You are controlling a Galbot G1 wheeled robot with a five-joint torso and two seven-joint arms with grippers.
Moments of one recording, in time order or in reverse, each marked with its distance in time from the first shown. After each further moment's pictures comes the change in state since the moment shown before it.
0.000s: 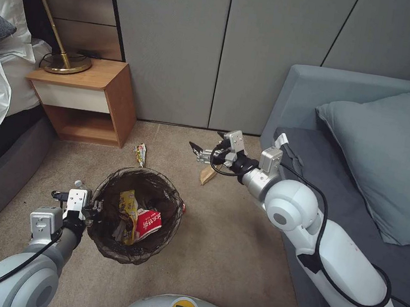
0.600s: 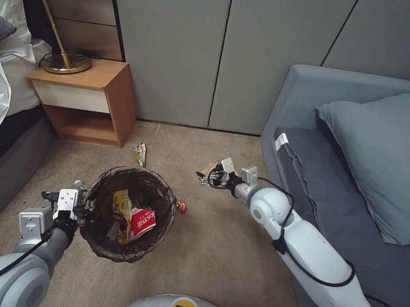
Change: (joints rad) left arm 0.012 -0.006 -0.056 0.000 -0.039 0.003 0.001; right arm -0.006 0.061 -0.091 -0.337 -0.160 -0.006 -0.130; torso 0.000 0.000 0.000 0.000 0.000
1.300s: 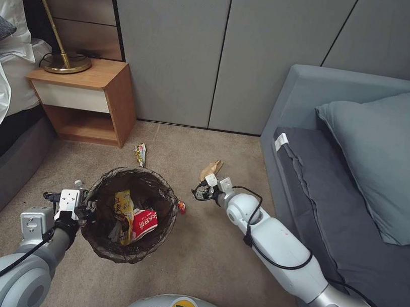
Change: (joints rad) left arm 0.002 0.002 0.009 0.000 -0.003 0.002 0.000; right arm 0.085 0.153 -0.177 -0.314 -0.207 0.009 -0.004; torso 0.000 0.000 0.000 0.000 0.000
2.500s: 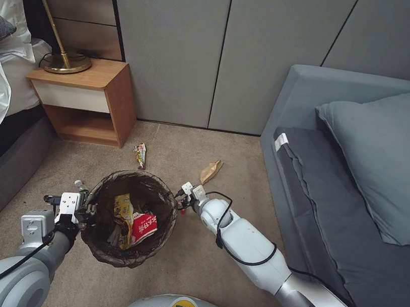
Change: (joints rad) left arm 0.018 0.002 0.004 0.000 0.001 0.000 0.001; right arm 0.029 0.157 -0.101 -0.192 -0.120 0.038 -0.012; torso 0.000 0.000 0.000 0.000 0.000
